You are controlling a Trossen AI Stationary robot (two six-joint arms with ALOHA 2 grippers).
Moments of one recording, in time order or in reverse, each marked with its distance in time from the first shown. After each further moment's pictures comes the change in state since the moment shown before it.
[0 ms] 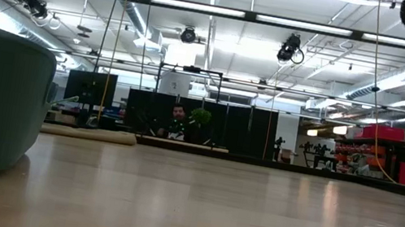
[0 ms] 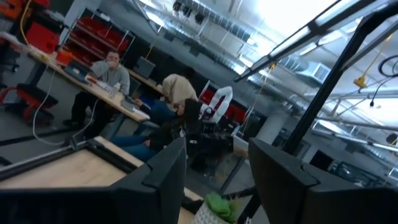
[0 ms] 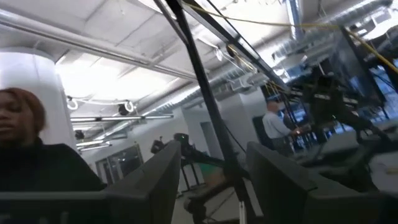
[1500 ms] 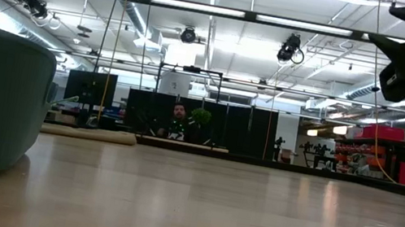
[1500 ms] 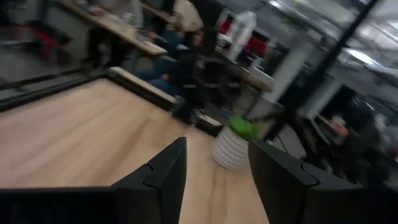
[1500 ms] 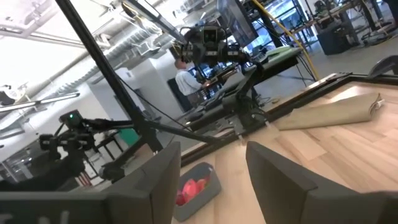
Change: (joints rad) left arm -0.001 0.008 -0.063 -0.328 0.057 -0.209; right arm -0.064 0.002 -0.159 -0.169 0.269 0.121
